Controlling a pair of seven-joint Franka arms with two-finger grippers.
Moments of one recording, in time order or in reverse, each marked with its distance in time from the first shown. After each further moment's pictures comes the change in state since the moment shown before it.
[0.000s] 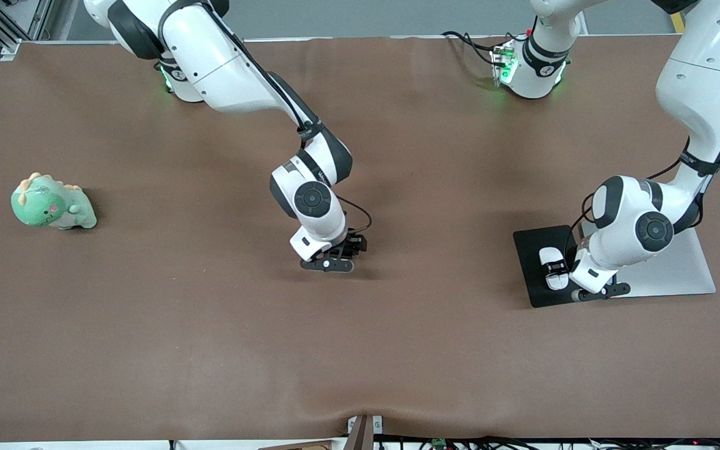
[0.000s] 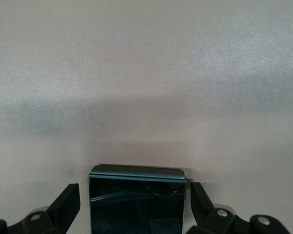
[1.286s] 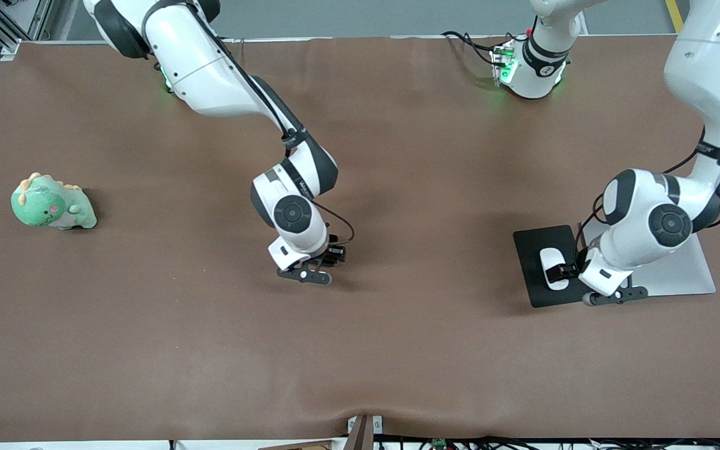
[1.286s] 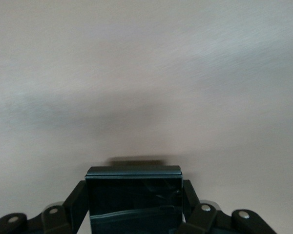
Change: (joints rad) left arm -0.004 -0.114 -0.031 0.072 0.026 -0.130 0.000; right arm -0.086 -0.050 -0.021 -0.002 -0.002 -0.133 -0.029
